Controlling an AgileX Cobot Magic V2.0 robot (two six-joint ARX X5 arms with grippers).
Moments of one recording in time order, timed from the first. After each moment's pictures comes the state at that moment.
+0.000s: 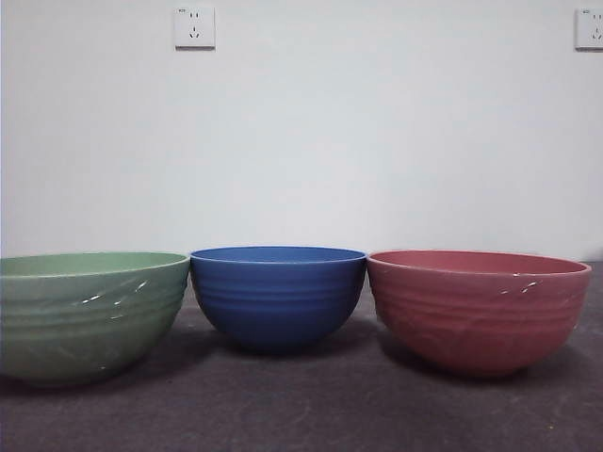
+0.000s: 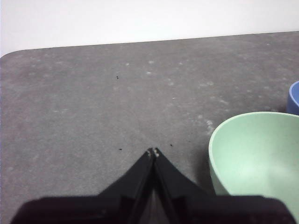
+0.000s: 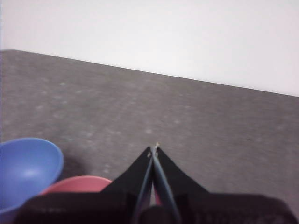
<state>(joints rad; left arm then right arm) -0.01 0.00 0.03 -0.22 0.10 0.03 0.38 0.43 0.59 -0.35 0.15 -0.08</state>
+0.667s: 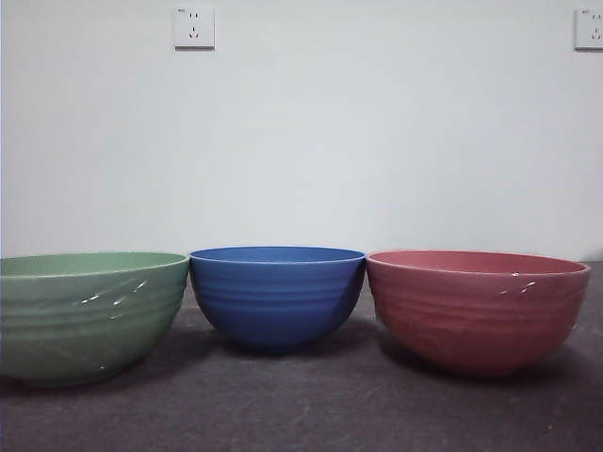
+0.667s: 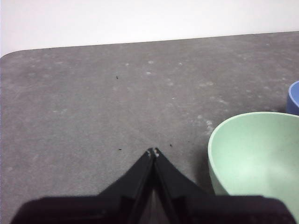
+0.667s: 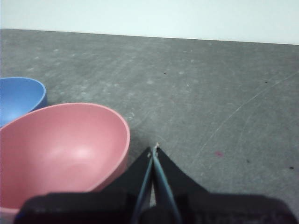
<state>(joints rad) -0.01 0.00 0.03 -0.22 0.10 0.03 0.19 0.06 0.05 -0.19 -0.07 -0.03</state>
